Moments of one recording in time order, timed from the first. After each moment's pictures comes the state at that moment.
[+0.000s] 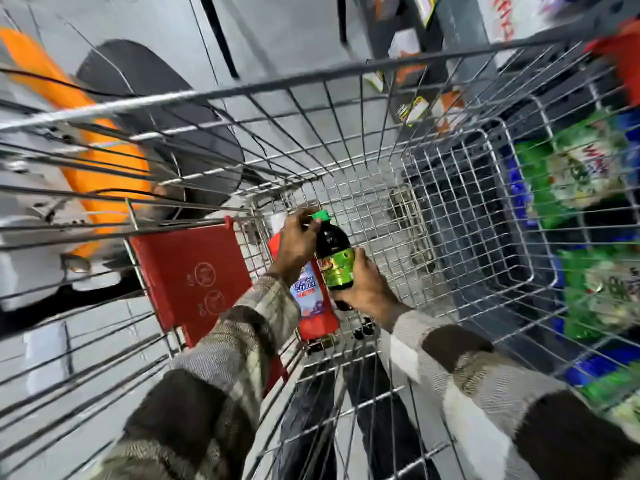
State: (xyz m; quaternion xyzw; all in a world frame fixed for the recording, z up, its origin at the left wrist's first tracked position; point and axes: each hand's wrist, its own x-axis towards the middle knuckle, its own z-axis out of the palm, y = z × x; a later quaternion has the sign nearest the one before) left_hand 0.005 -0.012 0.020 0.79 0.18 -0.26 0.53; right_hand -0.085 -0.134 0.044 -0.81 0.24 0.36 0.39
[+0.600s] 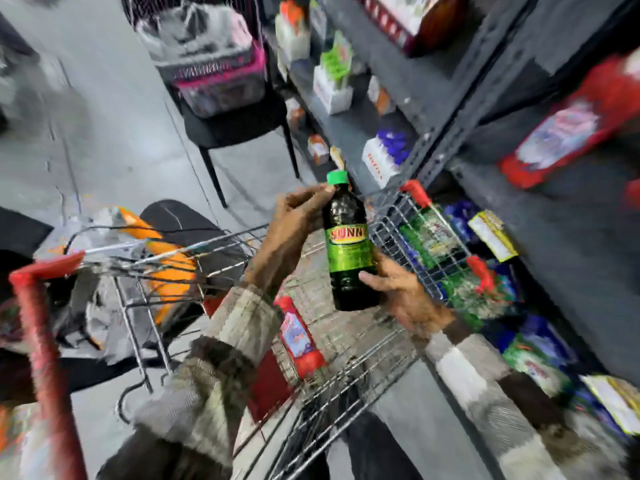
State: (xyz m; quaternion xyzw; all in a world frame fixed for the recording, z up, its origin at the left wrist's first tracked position) left_hand 0.024 -0.048 0.418 0.60 -0.02 -0.26 0.75; right_hand -0.108 -0.186 0.409 -0.53 0.15 0.19 0.81
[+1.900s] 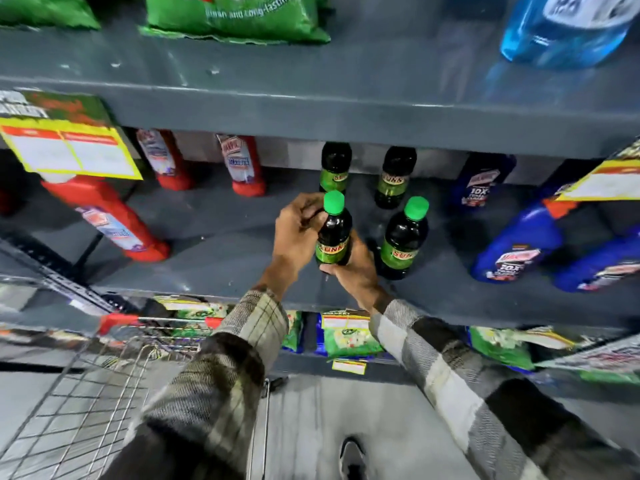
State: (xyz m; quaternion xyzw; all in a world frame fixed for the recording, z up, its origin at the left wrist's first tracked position) left_hand -0.252 -0.485 0.463 0.57 -0.49 -0.37 0.55; right_hand -0.374 -0.496 0.393 -0.59 0.53 -0.37 0.48
